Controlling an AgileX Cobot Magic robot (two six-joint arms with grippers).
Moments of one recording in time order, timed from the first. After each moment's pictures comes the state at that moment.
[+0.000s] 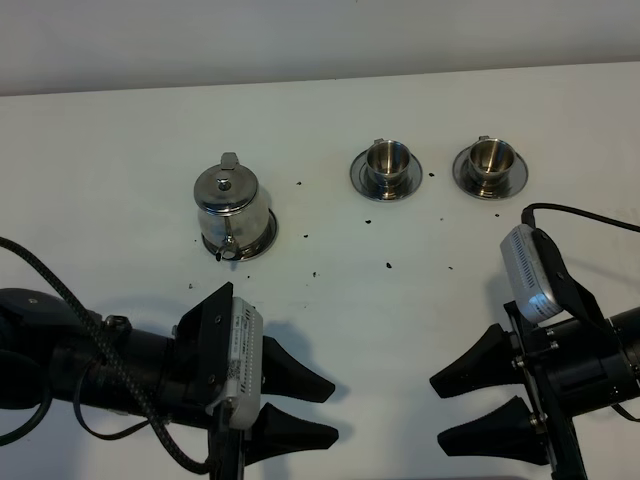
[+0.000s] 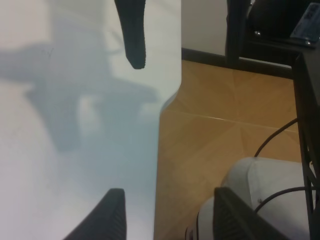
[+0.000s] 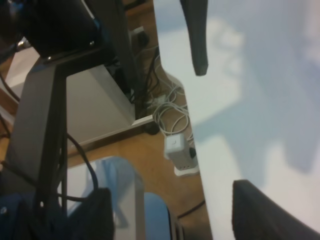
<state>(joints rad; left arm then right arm) -0.45 1.51 -0.49 -1.48 0.78 2.10 0.21 1.53 -0.47 1.36 1.11 -2.08</state>
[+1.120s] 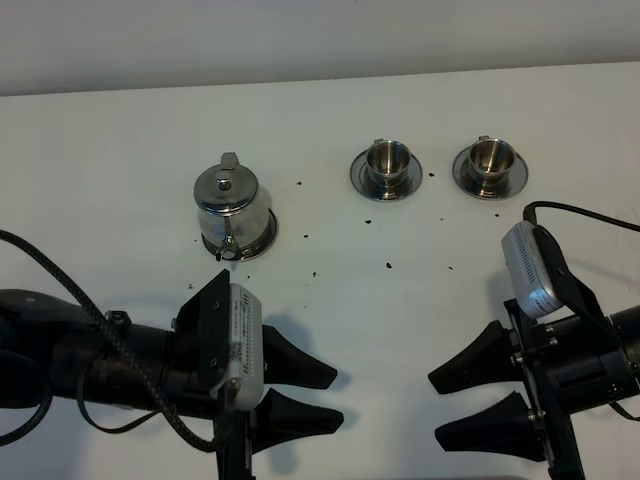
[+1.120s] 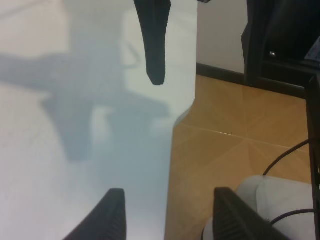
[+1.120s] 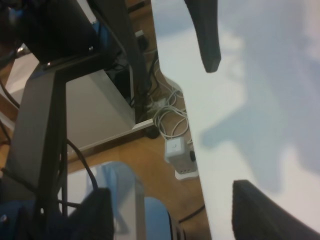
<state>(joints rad) -0.45 1.51 -0.49 -1.55 0.77 2.09 0.21 1.53 -0.47 1.38 1.11 -2.08</state>
